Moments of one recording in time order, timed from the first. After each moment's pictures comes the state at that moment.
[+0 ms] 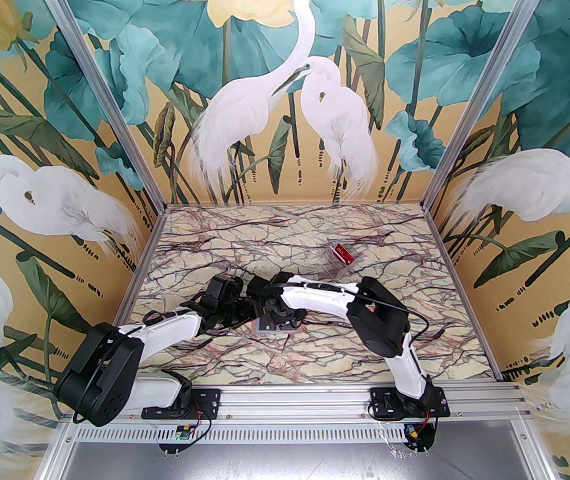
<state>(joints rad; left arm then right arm) -0.43 1.35 0.49 -0.11 0.40 -0.77 1.03 2.11 1.55 -1.05 0.25 0.71</state>
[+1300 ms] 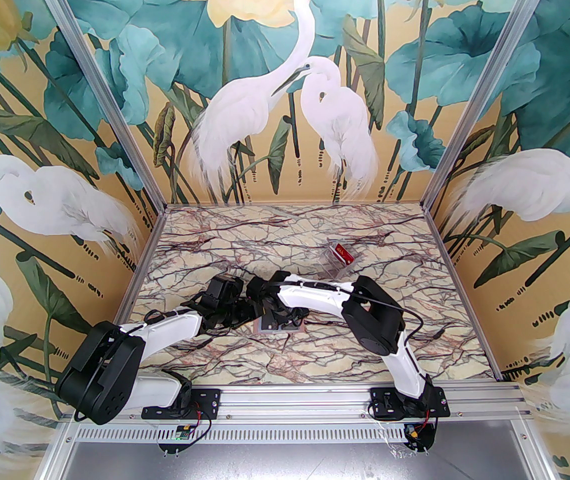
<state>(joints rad) -0.43 1.36 0.49 -0.11 0.40 -0.77 1.04 2.14 1.59 -1.12 0.28 0.65</state>
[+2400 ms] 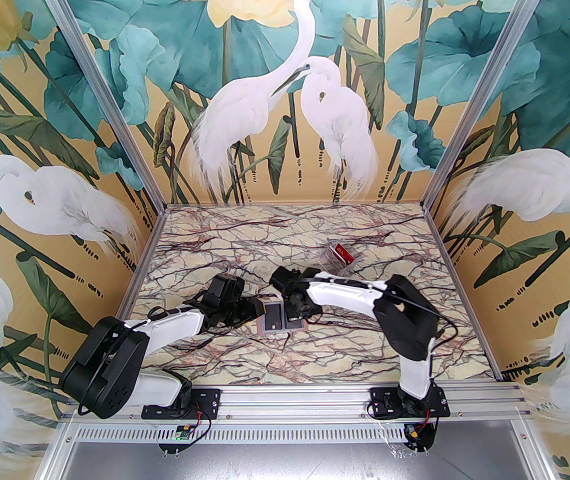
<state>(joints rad) -0.44 1.40 0.51 -0.08 0.42 -0.80 0.88 1.87 1.24 -0.76 0.06 0.69</state>
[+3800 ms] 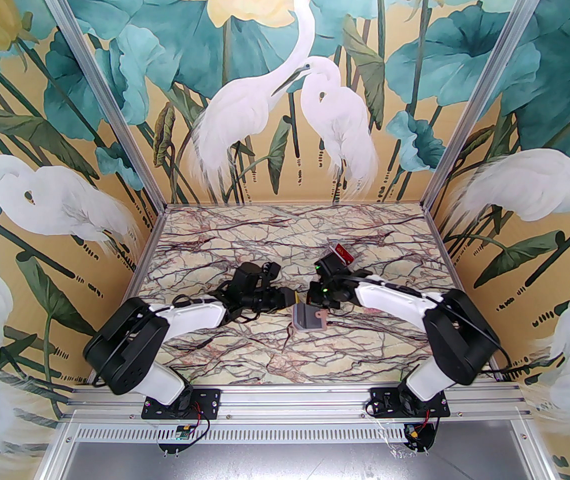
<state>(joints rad) -0.65 1.58 0.69 0.24 0.61 -0.91 0.61 1.56 0.91 -0.41 -0.25 0.75</state>
